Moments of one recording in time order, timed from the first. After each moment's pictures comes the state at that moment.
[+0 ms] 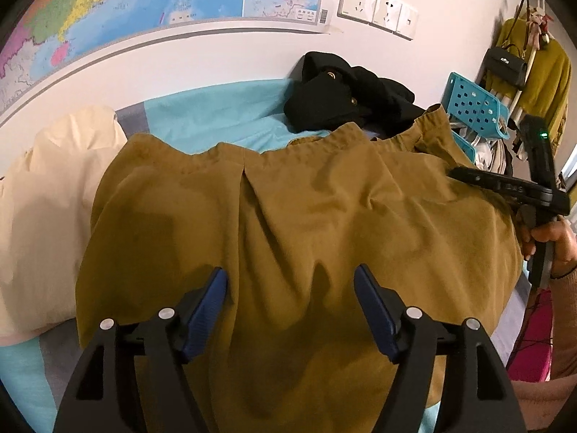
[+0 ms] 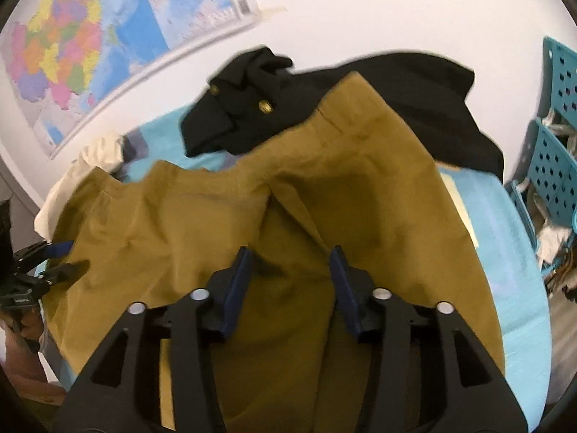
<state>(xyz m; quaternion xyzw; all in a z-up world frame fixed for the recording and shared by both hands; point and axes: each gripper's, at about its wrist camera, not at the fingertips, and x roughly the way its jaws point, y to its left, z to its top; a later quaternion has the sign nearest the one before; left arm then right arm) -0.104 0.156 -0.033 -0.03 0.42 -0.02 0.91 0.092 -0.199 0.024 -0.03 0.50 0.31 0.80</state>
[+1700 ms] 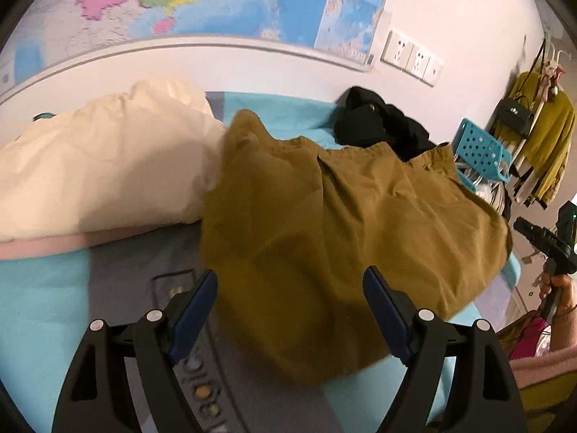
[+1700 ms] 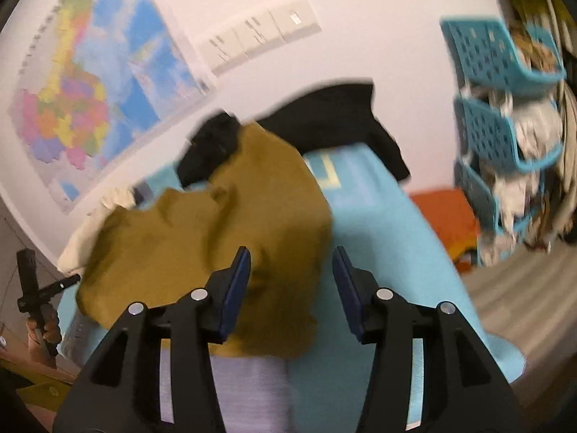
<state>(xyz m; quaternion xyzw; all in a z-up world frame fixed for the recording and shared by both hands) -0.211 0.225 -0.021 -0.11 0.37 0.01 0.92 0.014 -0.338 0.092 0.07 0.43 0.27 0.86</state>
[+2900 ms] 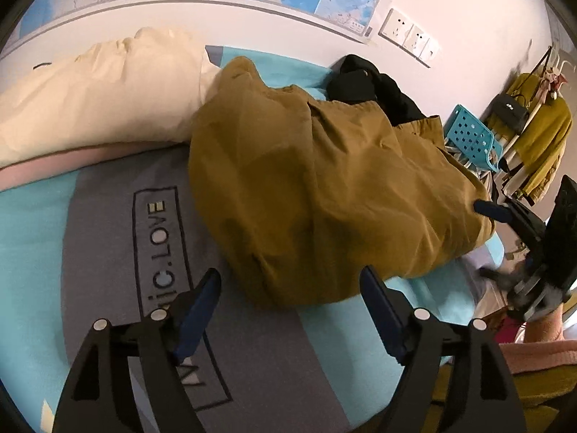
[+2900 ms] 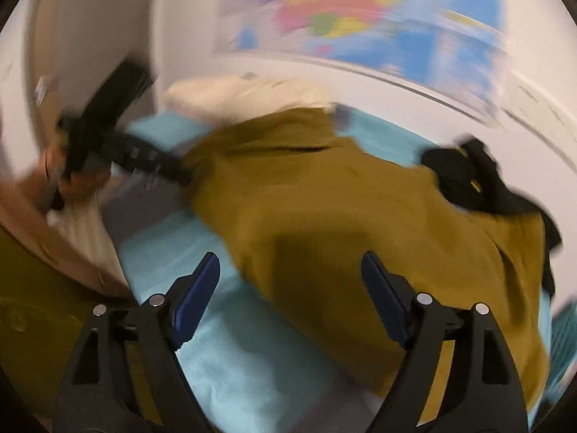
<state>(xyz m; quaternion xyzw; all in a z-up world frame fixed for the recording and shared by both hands) -0.236 0.207 -0.052 -0.16 0.42 -0.01 0.89 -0.123 -0.092 0.084 -0.27 0.32 0.56 0.71</state>
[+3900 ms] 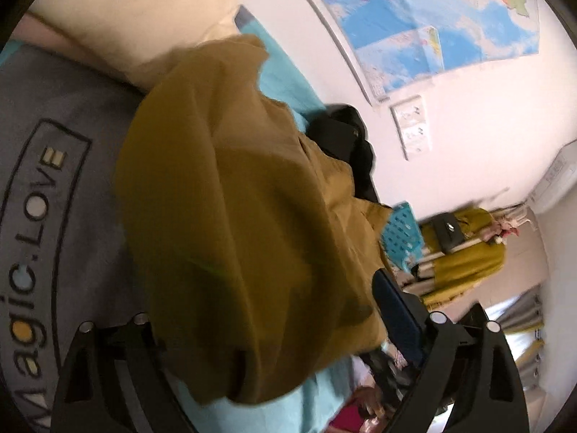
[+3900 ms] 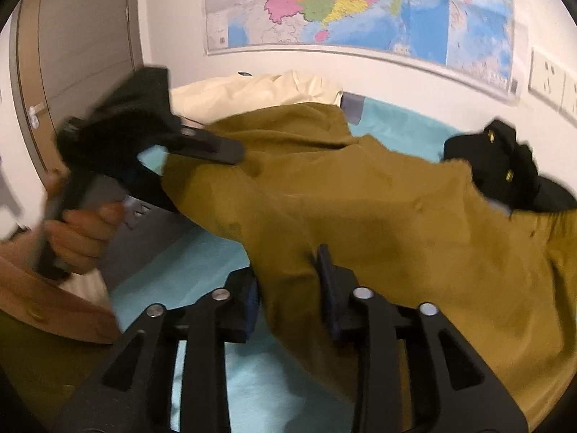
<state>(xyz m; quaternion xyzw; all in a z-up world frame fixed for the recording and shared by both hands) -0.191 0.225 -0.084 -0.45 0.33 -0.08 0.82 -0.093 -0.076 0.075 -0.15 0.41 0.55 0.71</state>
